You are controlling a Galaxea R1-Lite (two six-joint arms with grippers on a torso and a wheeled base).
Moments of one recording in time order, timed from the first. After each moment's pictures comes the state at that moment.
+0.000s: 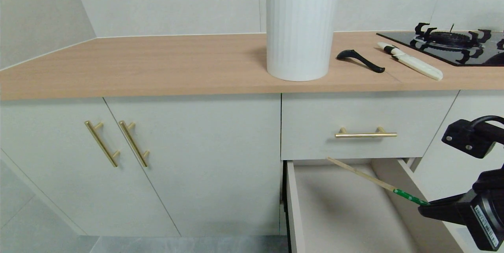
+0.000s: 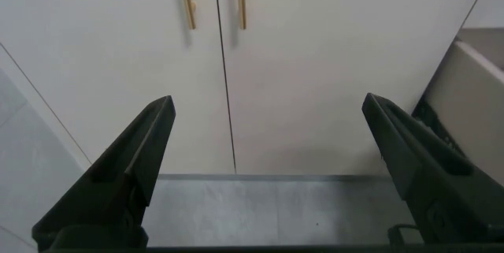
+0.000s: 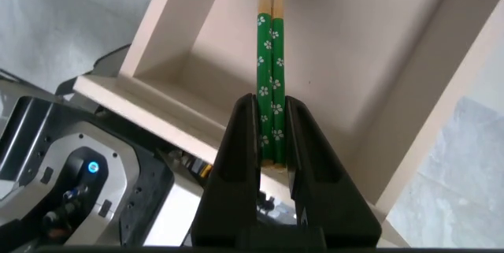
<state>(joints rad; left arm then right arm) 0.00 0.00 0.00 0.00 0.02 0.00 0.56 1.25 -0.95 0.55 -0.02 0.09</state>
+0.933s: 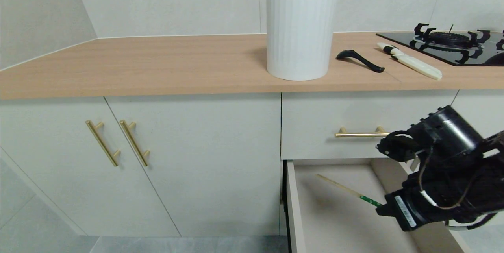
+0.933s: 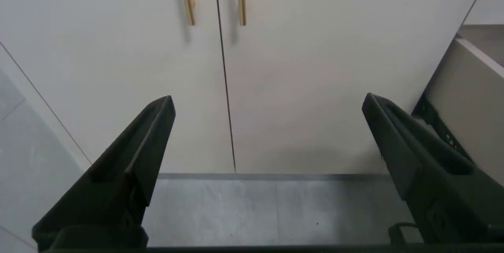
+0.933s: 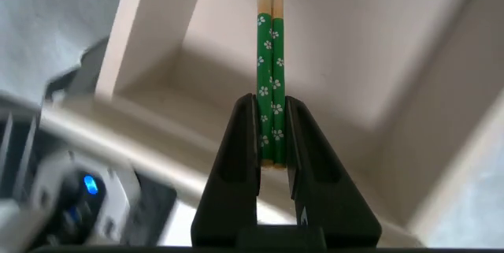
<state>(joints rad) 0.00 0.00 0.00 0.00 0.02 0.00 0.56 1.56 -0.95 0.41 -0.02 0.21</state>
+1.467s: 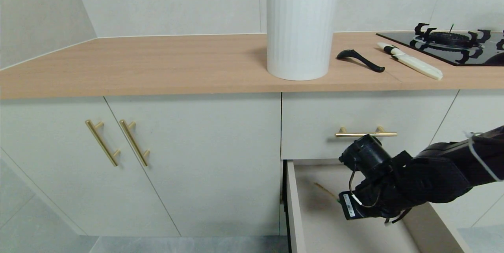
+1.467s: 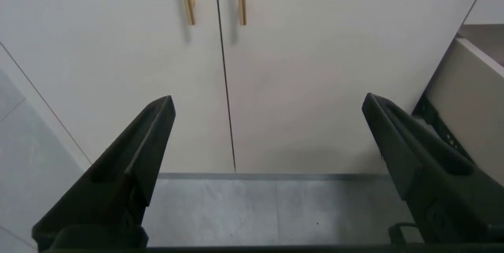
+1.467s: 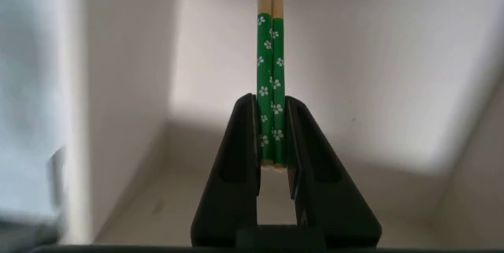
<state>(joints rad) 0.00 0.00 0.00 0.00 0.02 0.00 0.56 1.93 -0.96 0.15 -0.11 0.39</state>
